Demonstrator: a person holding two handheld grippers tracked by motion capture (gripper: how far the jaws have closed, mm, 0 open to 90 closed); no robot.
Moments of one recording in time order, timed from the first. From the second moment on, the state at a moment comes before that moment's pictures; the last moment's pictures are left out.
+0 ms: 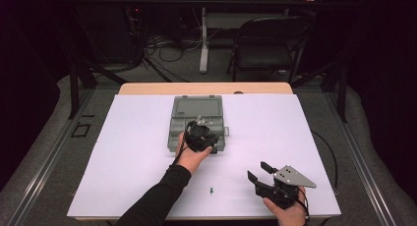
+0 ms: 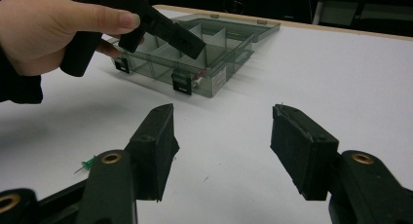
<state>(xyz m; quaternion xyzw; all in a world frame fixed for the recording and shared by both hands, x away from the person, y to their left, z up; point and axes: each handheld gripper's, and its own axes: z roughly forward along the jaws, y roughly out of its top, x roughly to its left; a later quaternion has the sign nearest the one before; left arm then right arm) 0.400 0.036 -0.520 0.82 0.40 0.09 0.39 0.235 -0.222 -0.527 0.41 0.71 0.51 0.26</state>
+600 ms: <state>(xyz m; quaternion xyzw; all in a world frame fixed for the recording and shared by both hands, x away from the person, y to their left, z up) 0.387 0.050 -0.501 0.82 0.38 0.11 0.42 0.235 -0.222 -0.527 0.41 0.71 0.51 0.26</state>
